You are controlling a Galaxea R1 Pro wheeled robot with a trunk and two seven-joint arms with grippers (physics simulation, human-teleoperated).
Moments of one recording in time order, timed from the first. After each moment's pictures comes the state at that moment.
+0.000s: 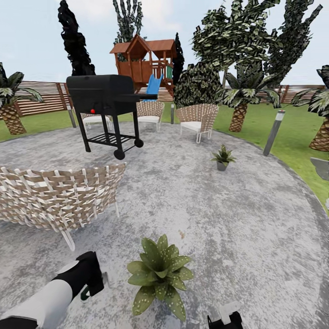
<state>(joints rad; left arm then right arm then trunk) -0.71 0.09 -0.14 -0.42 -1.06 0.44 -0.77 -0.44 0.02 -0.13 -0.04 0.46 -0.41 -0.14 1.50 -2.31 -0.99</state>
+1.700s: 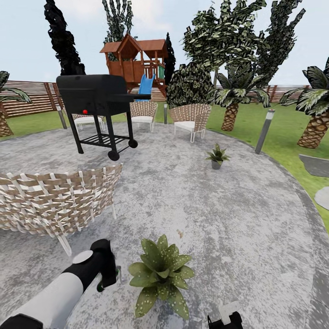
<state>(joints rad) -0.72 0.05 -0.29 -0.59 -1.12 0.41 -1.05 -0.44 0.02 -0.13 -0.03 0.46 -0.41 -0.14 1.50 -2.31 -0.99</state>
